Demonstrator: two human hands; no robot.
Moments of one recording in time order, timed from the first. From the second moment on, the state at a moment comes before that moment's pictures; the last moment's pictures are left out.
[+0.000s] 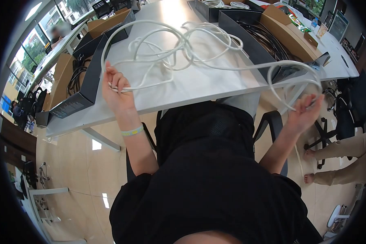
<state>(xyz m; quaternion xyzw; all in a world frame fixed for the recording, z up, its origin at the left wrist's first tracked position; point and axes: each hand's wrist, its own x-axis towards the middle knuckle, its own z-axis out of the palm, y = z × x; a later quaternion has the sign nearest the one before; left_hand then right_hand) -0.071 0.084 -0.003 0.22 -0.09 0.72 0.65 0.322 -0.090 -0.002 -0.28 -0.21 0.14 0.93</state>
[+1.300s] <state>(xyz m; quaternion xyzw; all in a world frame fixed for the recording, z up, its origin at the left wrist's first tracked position) 0.044 0.018 0.047 0.89 0.28 0.32 -0.19 0.289 -0.094 -0.008 -0.32 -0.35 0.21 0.85</state>
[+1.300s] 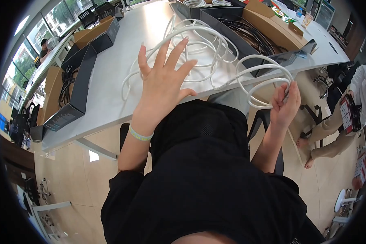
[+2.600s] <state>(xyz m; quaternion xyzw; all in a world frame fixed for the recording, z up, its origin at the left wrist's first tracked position) 0.042 -0.025 0.055 0.86 0.10 0.47 0.18 0.284 -0.054 -0.031 -0.30 -0.63 0.22 0.68</state>
